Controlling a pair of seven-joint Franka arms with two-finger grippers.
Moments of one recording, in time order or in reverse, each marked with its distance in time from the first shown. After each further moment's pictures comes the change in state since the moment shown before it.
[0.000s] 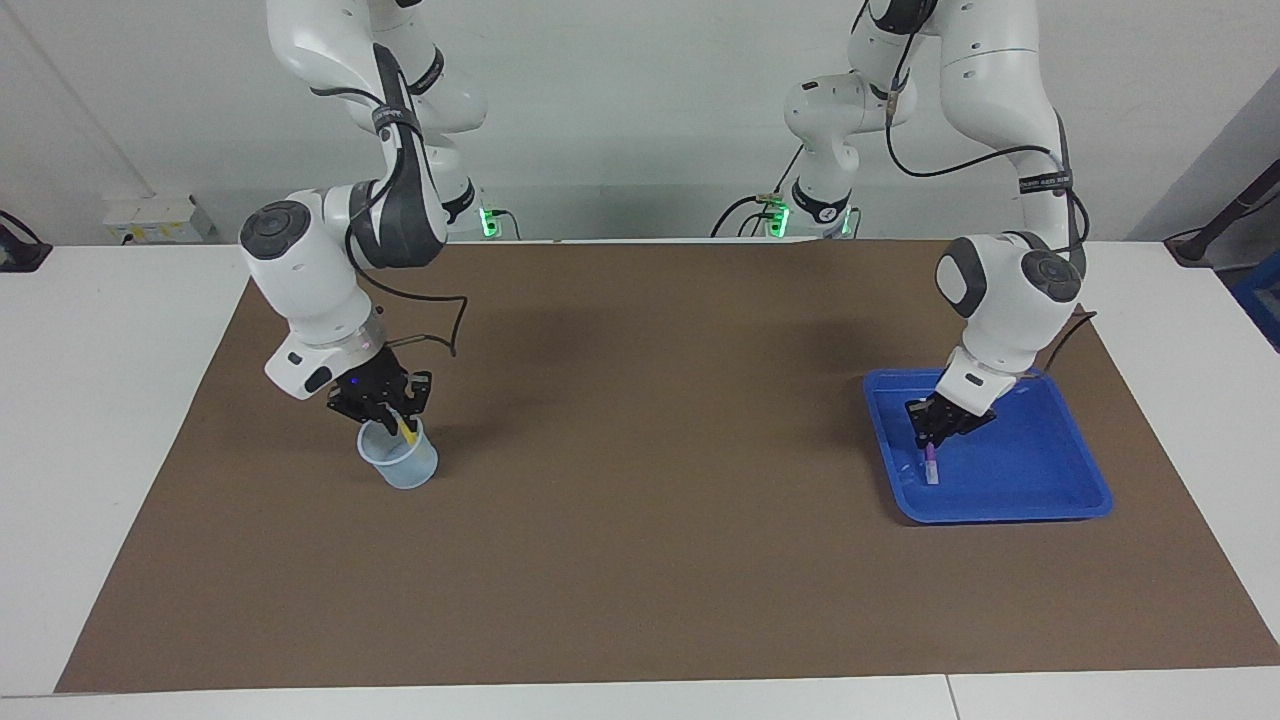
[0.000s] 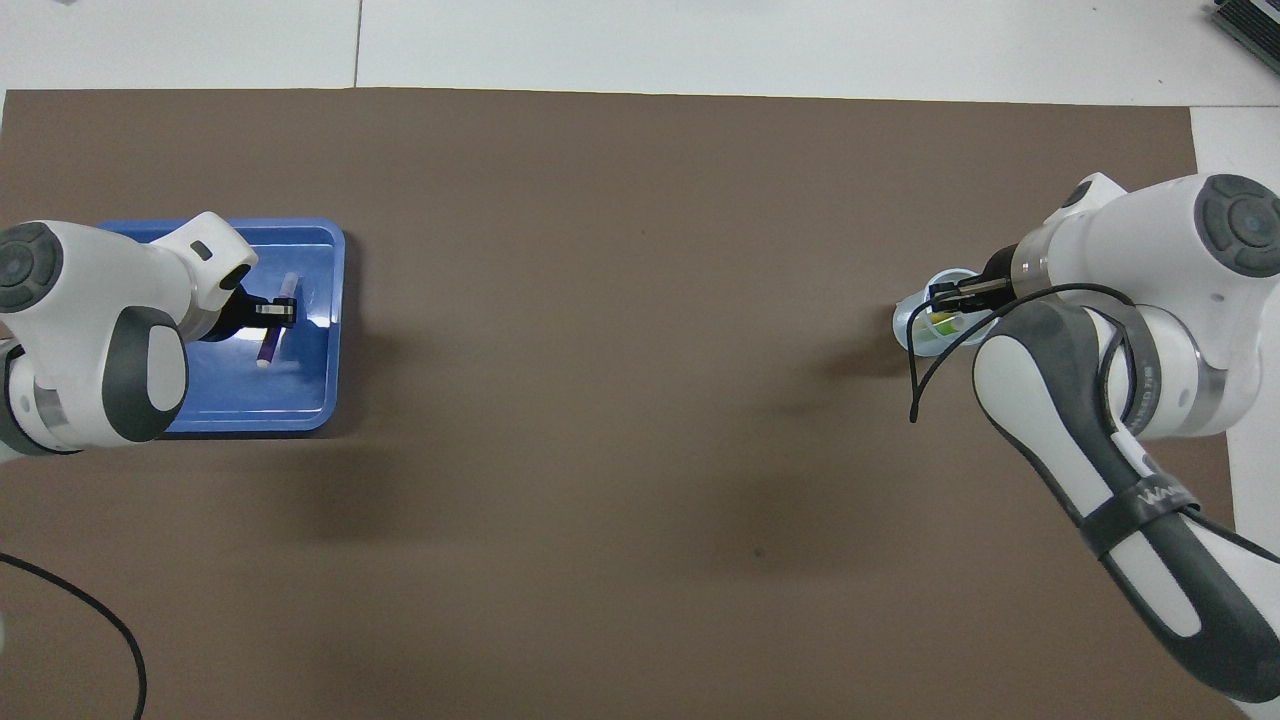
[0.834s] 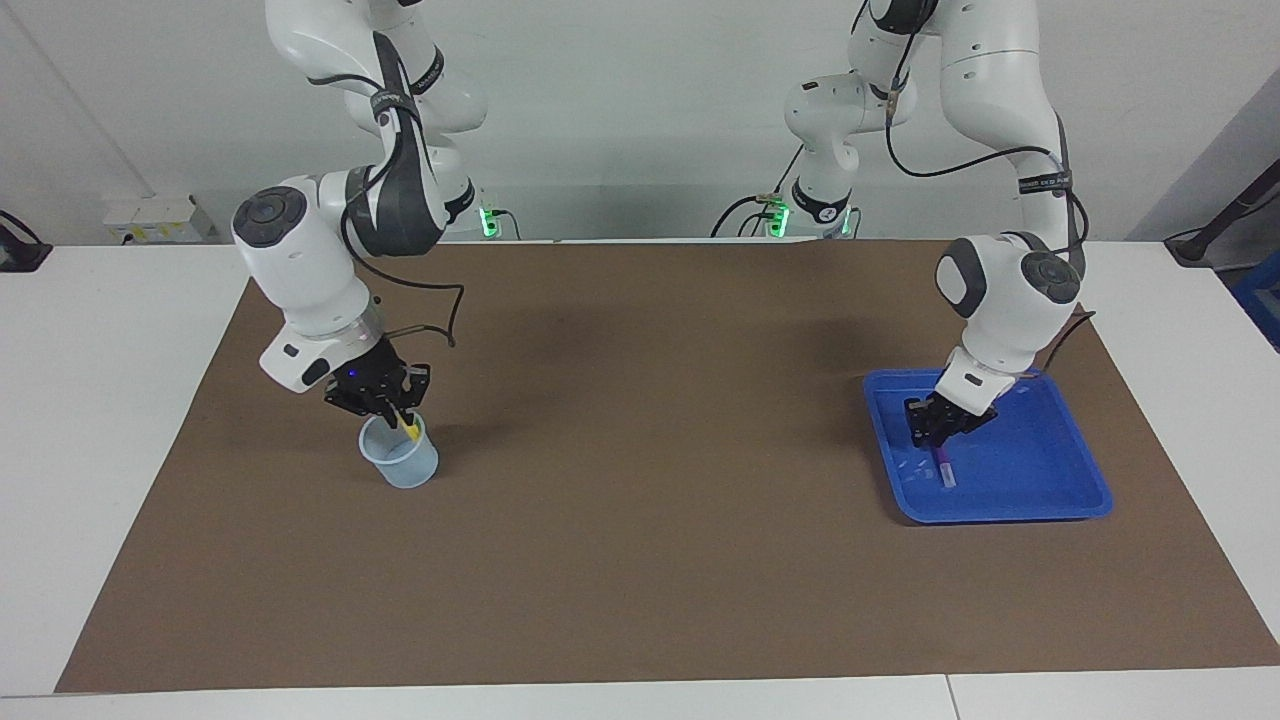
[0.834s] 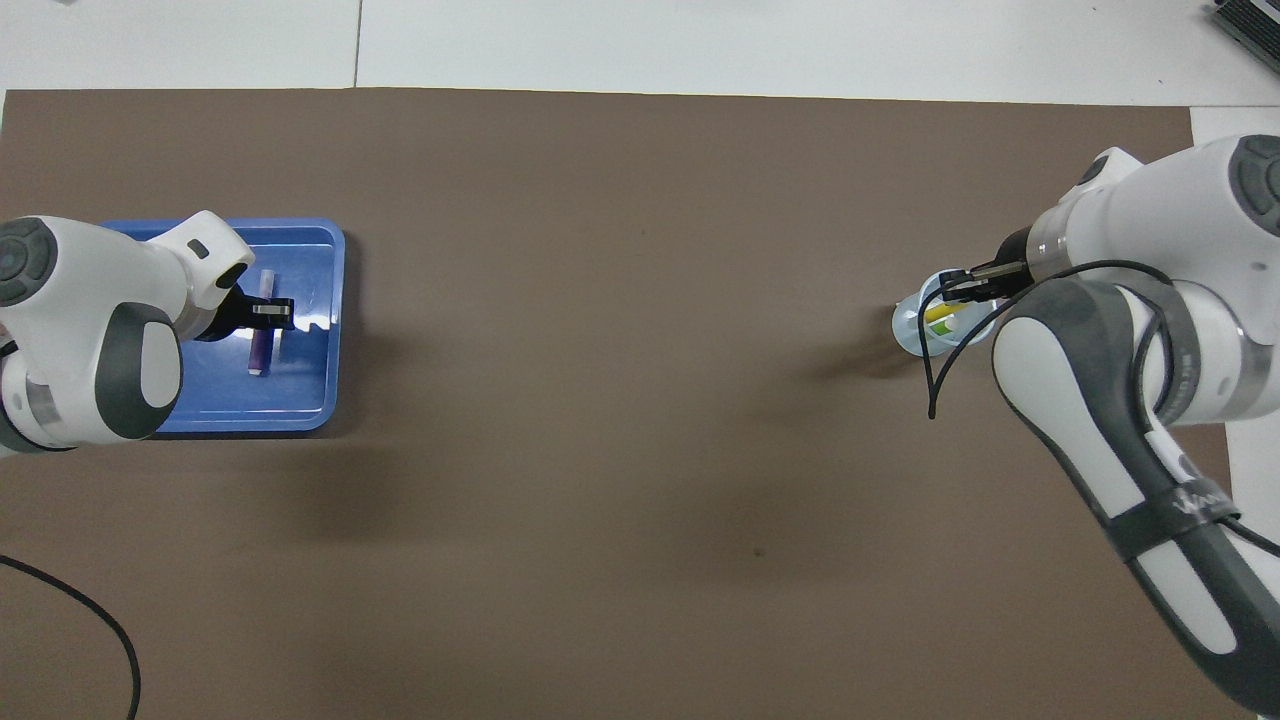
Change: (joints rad) left arm 0.003 -0.004 -0.001 0.035 0.000 -0.070 0.001; right arm 0.008 -0.017 0.001 0.124 -0.015 -0.174 -0.001
